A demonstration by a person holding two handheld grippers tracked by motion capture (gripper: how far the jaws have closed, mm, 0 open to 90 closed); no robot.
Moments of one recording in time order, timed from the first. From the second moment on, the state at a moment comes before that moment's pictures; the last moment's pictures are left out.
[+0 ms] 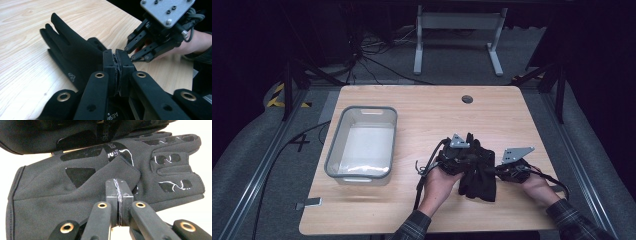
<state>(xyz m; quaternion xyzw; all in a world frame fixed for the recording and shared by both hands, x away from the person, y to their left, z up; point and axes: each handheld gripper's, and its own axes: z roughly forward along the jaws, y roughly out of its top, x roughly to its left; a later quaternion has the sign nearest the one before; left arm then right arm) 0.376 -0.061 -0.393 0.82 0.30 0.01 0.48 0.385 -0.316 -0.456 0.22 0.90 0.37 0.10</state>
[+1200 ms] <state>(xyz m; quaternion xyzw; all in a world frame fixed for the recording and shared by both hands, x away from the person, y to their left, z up) 0.385 -0.106 -0.415 0.84 0.27 -0.04 0.48 0.390 -0.358 -0.435 0.26 0.87 0.40 0.13</state>
